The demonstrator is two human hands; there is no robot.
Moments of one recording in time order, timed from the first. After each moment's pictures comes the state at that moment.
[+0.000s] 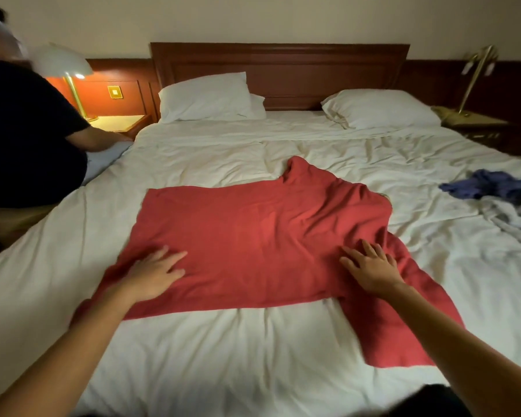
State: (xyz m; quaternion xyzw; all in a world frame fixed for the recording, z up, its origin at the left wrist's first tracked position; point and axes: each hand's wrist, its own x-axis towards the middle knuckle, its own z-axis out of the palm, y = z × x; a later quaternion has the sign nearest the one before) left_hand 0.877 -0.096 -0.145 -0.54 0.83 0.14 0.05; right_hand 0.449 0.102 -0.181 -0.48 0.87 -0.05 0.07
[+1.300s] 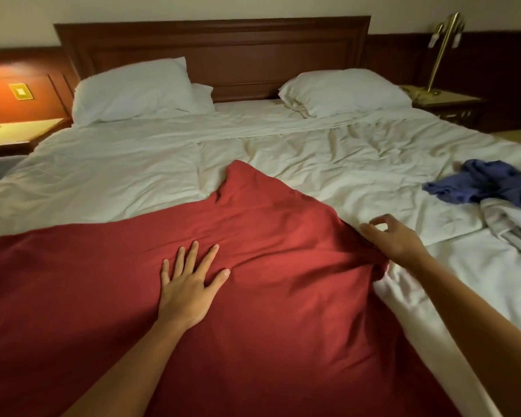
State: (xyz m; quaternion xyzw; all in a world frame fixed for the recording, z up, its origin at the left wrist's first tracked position) left_hand 0.545 -0.196 -0.264 -0.48 0.87 0.06 -0.10; right_hand 0.181 0.000 -0.186 -0.29 0.88 -0.35 0.14
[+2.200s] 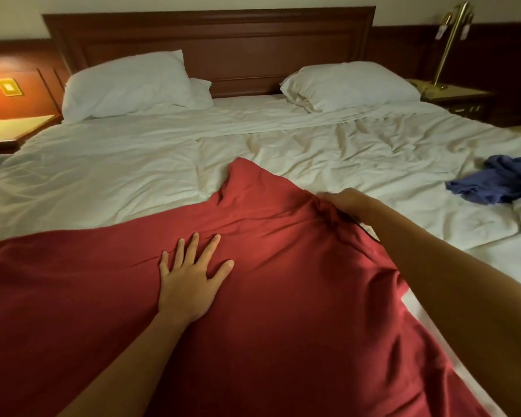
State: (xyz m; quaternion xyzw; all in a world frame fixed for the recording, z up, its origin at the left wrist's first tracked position) left_hand 0.523 -0.242 -0.266 -0.47 0.87 0.03 -0.13; right_hand 0.176 -0.148 -0.166 -0.33 0.85 -0.33 0.24
